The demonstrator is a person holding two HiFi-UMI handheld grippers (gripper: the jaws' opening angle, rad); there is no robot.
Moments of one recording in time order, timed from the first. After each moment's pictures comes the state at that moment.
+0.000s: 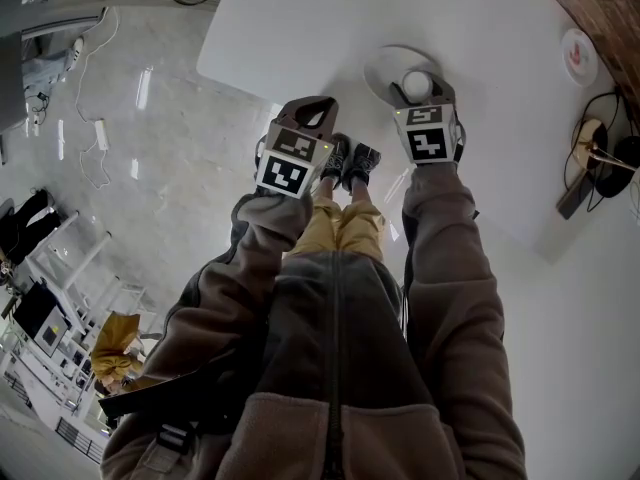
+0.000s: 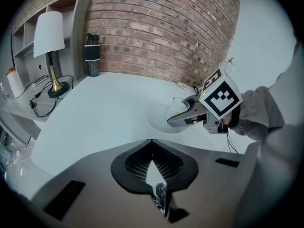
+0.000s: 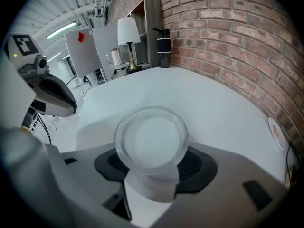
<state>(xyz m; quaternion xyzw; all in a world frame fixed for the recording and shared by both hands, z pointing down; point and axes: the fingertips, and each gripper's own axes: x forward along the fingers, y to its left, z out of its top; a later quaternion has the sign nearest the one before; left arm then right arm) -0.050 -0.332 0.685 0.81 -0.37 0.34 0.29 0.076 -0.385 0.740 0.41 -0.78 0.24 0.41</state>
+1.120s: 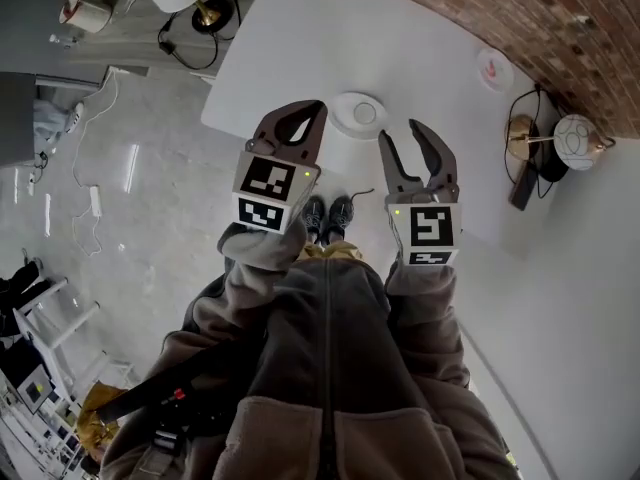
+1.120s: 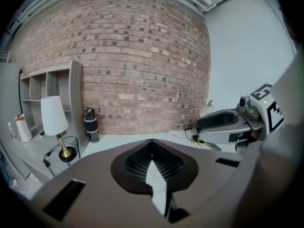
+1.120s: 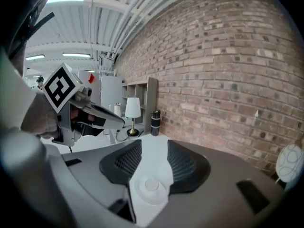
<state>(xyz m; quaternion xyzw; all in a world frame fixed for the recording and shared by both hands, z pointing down) -0.014 -0.355 0.432 0.88 -0.42 0.18 0.13 0.089 -0.319 0.424 0.52 -0.83 0.06 0.20</state>
